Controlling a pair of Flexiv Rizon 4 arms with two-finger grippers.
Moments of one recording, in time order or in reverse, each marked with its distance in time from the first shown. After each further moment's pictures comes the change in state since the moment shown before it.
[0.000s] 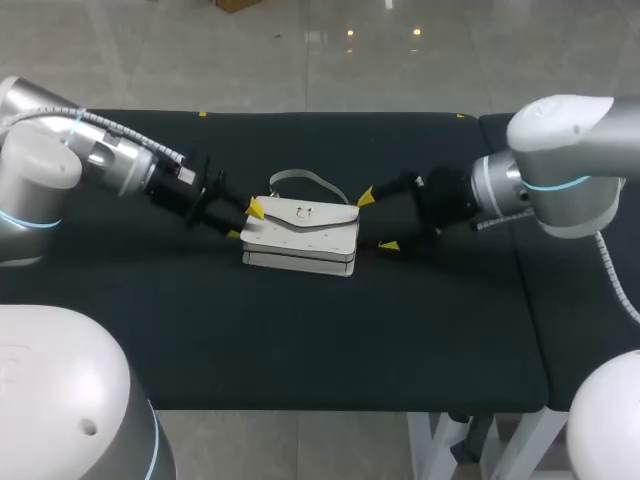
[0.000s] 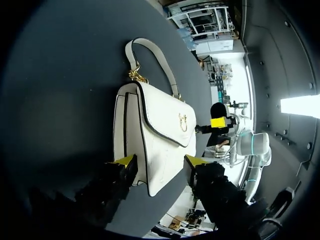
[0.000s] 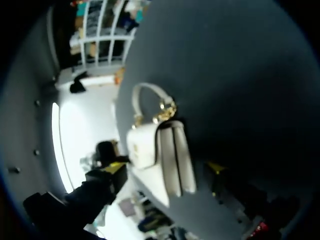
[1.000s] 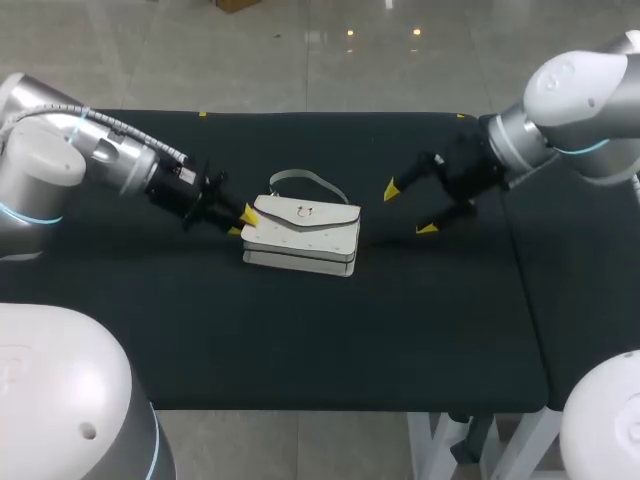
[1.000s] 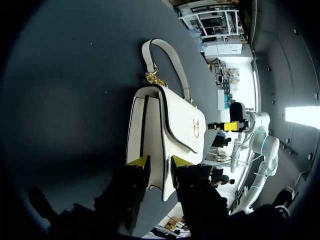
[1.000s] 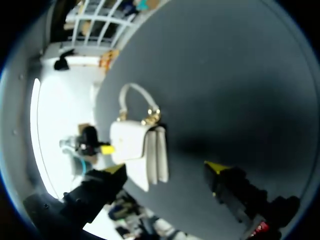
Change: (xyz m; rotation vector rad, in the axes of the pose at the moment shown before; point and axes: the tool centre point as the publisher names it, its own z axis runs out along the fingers) left arm -0.016 -0.011 0.001 -0.008 -0.039 -0.062; right arm -0.010 0.019 -0.053 0.091 -0.245 -0.144
